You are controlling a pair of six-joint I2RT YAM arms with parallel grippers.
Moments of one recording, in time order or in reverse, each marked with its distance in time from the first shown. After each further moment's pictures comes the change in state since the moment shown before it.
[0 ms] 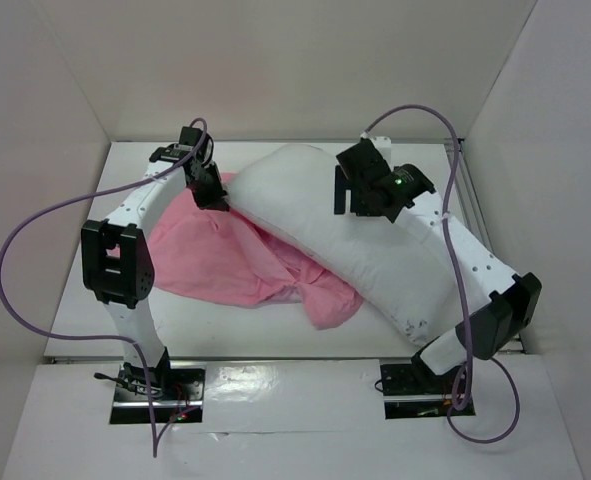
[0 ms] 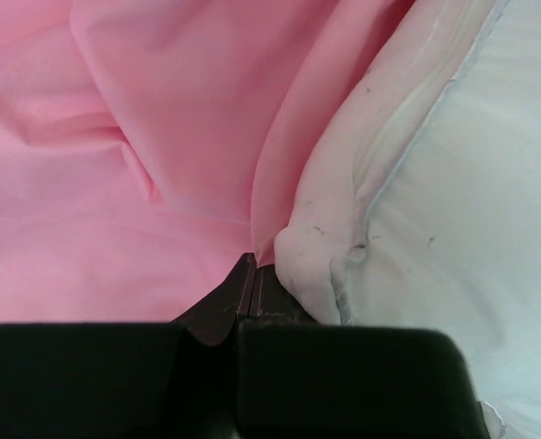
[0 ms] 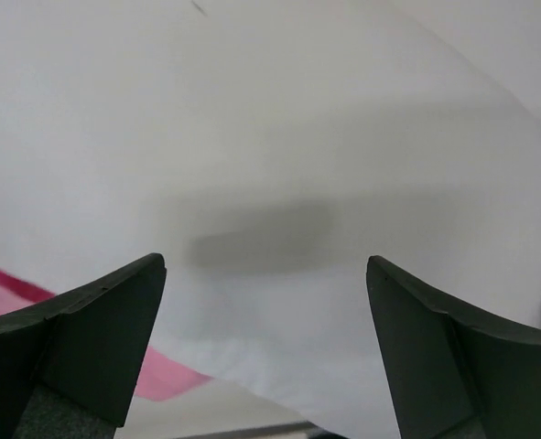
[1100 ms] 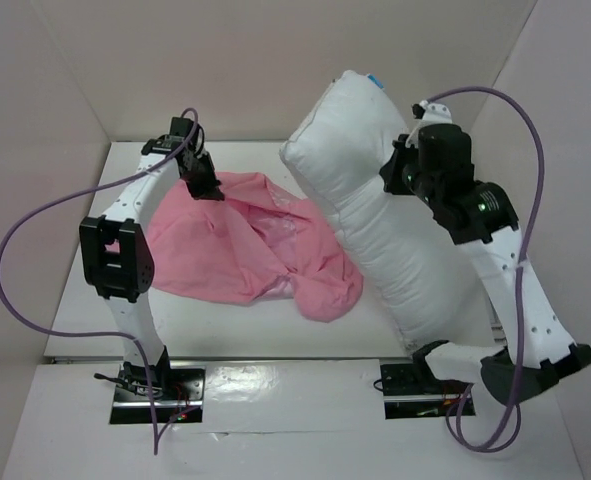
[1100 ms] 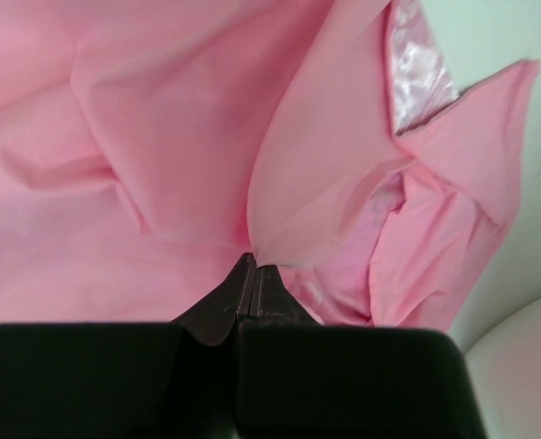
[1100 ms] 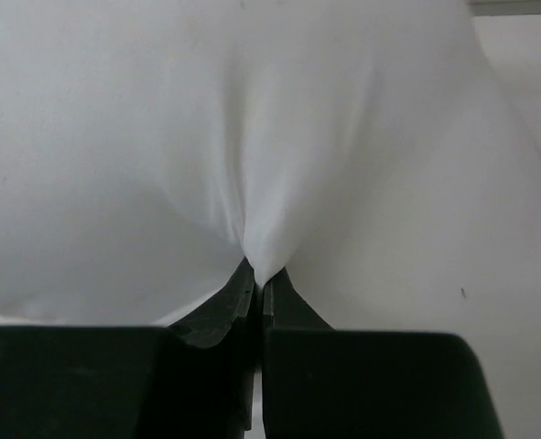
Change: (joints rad) left arm 0.047 0.039 0.082 -0.016 0.029 0.022; right arm -0.172 -0.239 0.081 0.259 -0.327 -0.187
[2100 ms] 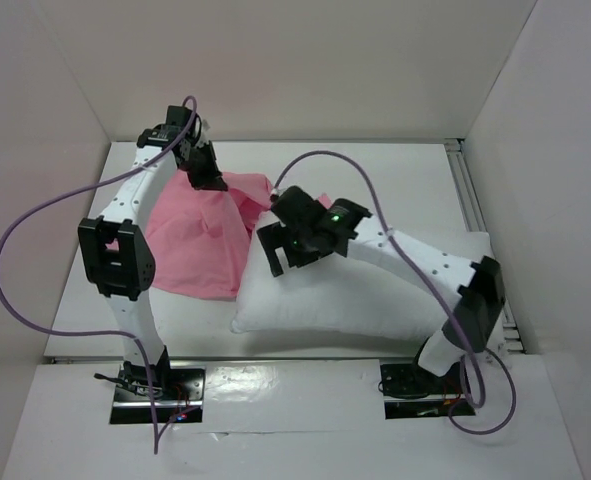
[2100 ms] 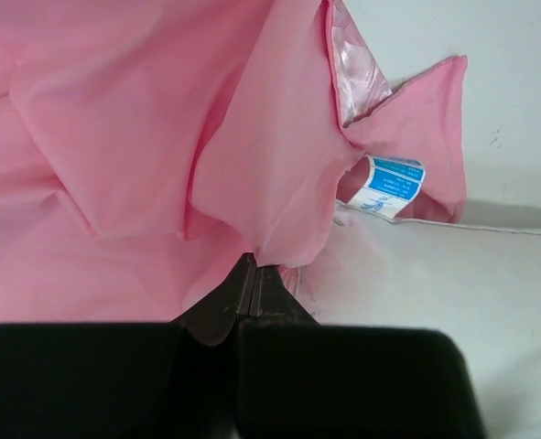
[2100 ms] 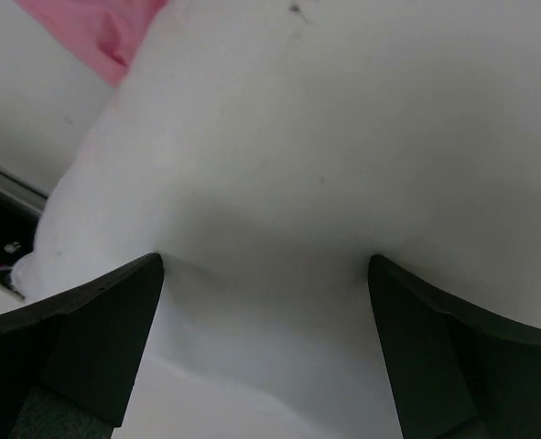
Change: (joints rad) left arm 0.002 0.034 0.150 -0.064 0.097 0.059; right arm 0.502 0.307 -0.121 -0.099 -0.119 0.132
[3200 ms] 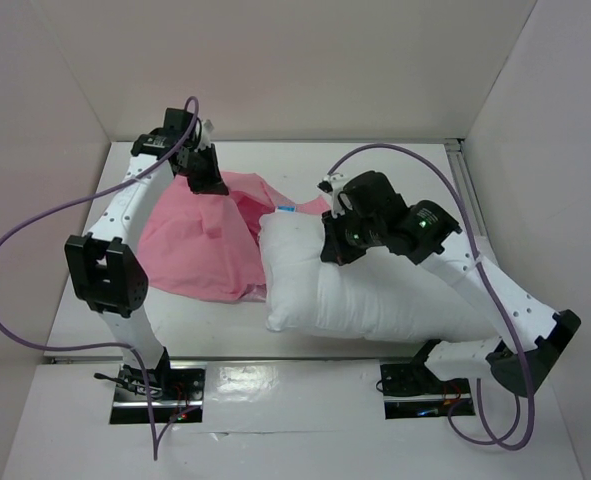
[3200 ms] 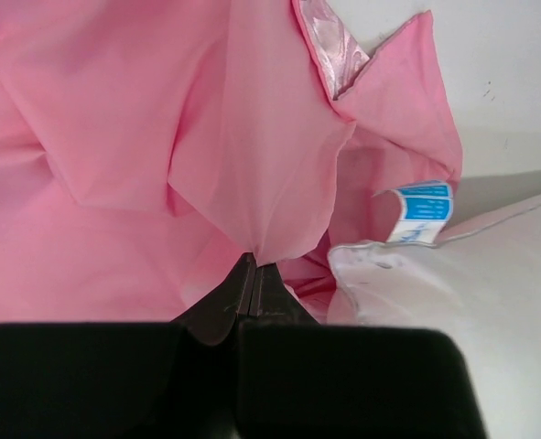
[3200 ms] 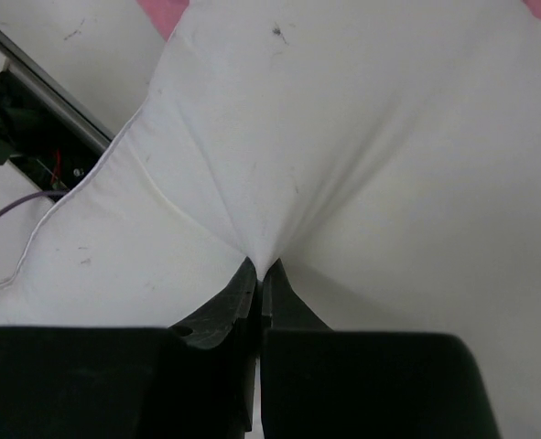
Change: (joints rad) left arm -0.041 -0.150 -0.108 0.000 -0.010 0.056; right arm -0.174 -0.314 -0.096 -0.055 -0.238 -0.177
